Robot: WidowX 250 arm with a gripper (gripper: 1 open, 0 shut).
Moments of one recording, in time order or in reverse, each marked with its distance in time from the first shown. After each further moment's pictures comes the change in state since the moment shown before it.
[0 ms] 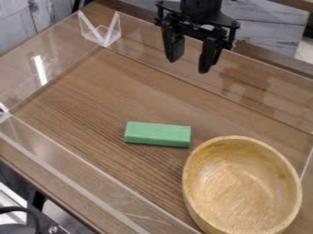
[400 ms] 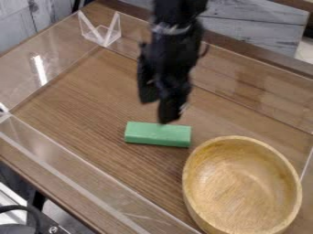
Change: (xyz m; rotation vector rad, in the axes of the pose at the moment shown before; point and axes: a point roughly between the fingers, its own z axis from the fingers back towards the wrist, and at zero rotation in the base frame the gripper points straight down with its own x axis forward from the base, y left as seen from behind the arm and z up) arm -0.068 0.009 -0.042 0.023 0.064 -0.502
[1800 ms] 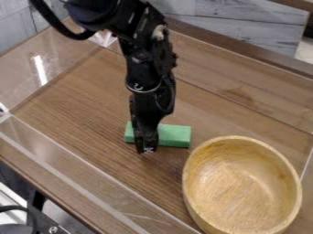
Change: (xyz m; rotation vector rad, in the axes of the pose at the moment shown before) arm 0.005 0.025 -0.061 0.133 -0.091 -0.277
